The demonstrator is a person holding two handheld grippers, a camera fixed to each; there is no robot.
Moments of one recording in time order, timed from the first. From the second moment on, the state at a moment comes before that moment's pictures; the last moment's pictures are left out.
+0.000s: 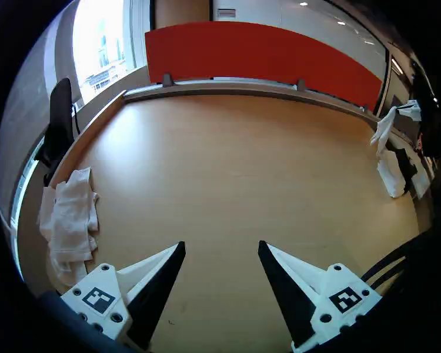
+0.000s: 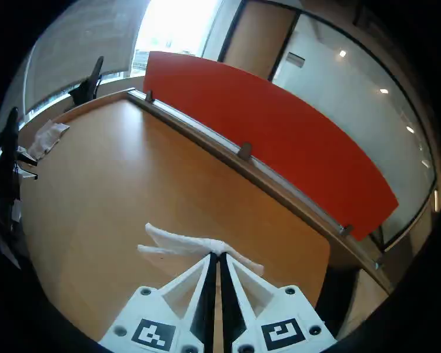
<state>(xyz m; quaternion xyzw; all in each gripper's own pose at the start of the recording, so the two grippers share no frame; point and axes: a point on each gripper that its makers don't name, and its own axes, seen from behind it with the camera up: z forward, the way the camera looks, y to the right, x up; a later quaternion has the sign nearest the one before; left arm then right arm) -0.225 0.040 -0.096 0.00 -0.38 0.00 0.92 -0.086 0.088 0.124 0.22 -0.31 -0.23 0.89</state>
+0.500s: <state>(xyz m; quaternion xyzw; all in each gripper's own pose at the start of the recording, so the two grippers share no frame) -0.223 0.044 -0.093 0.00 -0.39 0.00 0.92 -0.078 0.142 0.135 0.18 -0.33 -0.24 0.90</state>
